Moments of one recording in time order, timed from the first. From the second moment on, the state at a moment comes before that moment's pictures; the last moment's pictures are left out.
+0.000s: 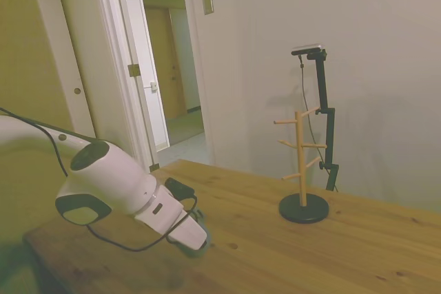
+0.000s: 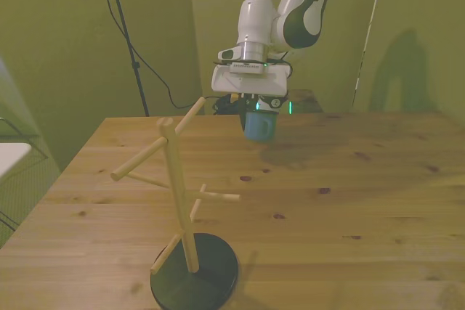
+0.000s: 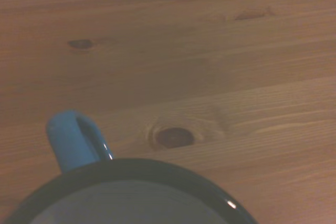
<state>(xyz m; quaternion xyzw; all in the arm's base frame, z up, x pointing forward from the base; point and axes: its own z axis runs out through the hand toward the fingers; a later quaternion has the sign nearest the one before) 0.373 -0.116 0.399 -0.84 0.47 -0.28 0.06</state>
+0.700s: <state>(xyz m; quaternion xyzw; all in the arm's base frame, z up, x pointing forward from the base) 0.368 -0.088 0.409 -0.84 0.49 -0.21 0.00</state>
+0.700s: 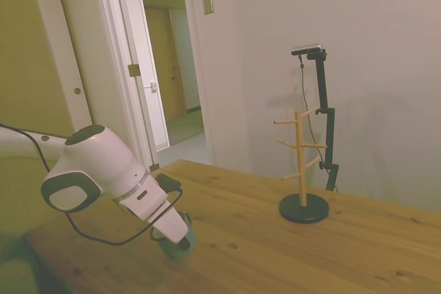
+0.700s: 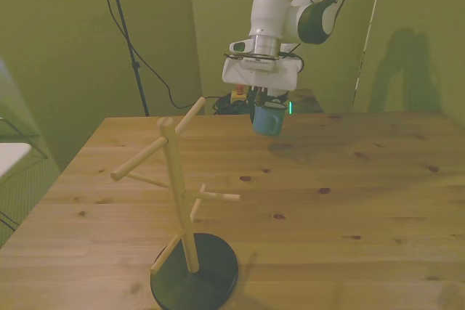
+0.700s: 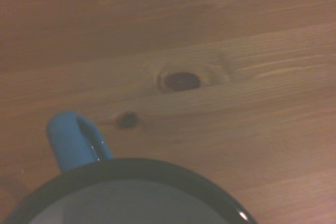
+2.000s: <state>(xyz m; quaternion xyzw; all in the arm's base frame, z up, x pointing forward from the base) 0.465 -0.084 0.387 -0.83 0.53 -0.17 -0.03</state>
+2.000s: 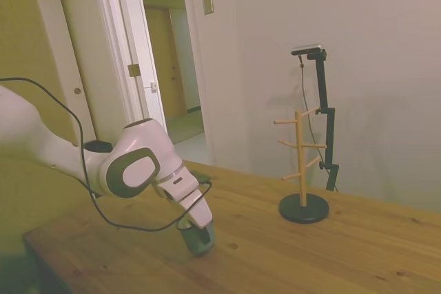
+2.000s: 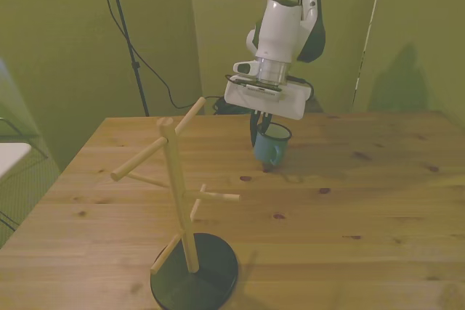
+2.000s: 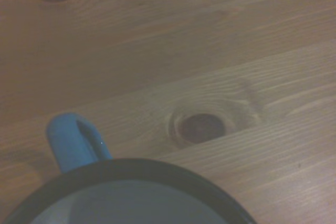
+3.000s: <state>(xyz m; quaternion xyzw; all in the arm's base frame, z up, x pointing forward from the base) 0.478 -0.088 0.394 -0.83 0.53 -0.17 -0.02</state>
